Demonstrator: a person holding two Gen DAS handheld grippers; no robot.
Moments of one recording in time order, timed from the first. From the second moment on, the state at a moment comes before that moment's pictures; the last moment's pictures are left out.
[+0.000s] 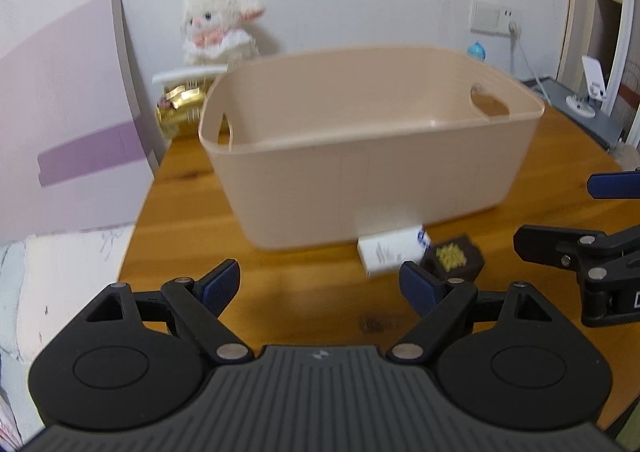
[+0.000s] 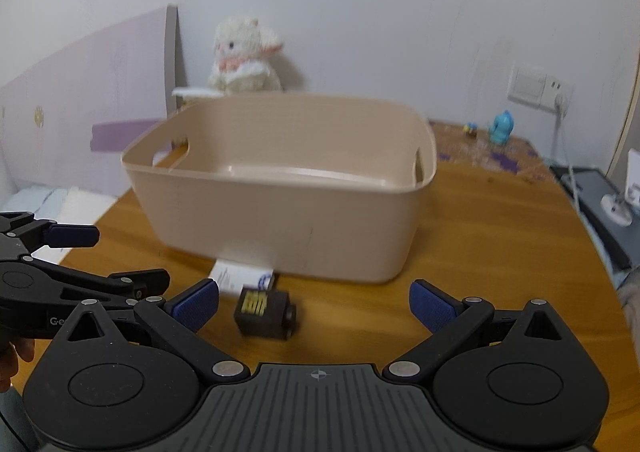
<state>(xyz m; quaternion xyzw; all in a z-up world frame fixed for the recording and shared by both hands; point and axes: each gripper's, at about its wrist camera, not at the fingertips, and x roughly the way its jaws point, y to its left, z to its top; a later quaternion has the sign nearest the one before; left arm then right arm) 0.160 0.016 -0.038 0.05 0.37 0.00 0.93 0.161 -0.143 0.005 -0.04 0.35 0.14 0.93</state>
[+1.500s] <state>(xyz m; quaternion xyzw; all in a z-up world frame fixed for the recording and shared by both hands) 0.244 -0.015 -0.089 -0.04 0.43 -0.02 0.90 0.244 -0.190 -0.073 -0.03 0.42 0.13 0.90</state>
